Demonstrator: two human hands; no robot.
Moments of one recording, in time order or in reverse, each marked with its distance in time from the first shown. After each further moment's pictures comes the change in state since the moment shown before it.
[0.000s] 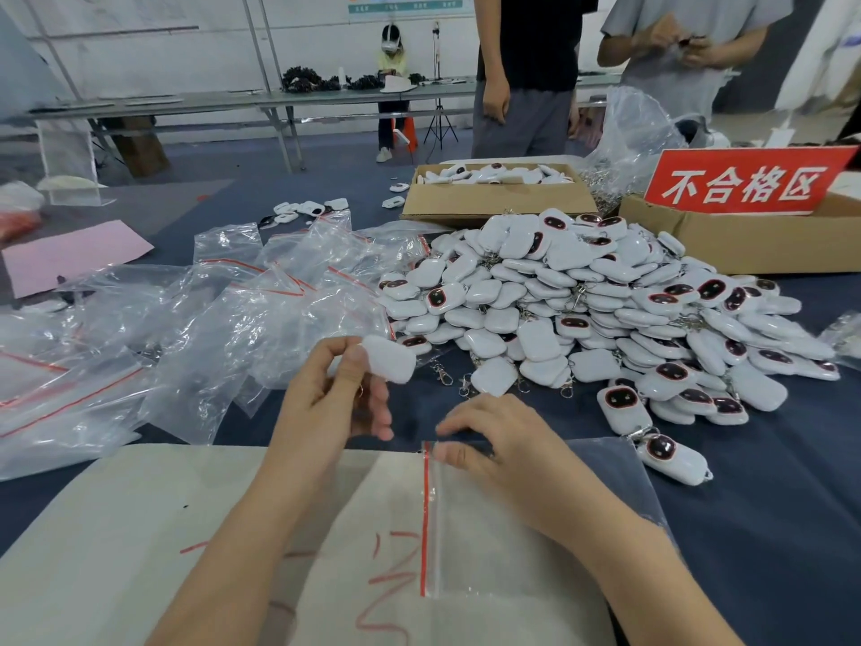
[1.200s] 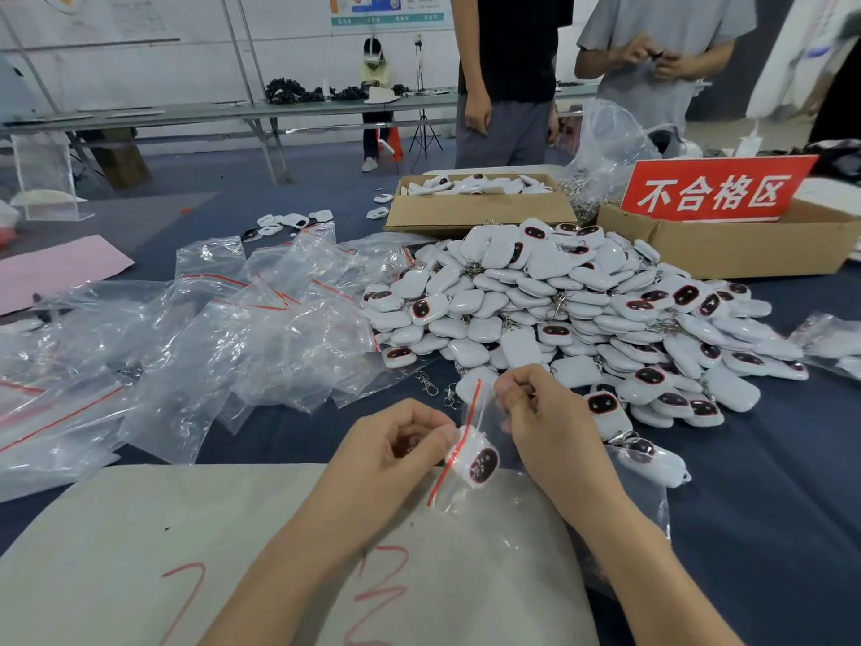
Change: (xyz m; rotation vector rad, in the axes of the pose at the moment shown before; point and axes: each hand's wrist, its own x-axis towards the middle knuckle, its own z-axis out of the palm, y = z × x) left_hand -0.021 -0.017 0.029 0.365 -0.340 0.015; right_hand -0.001 0.018 -0.019 0.361 0.423 0.292
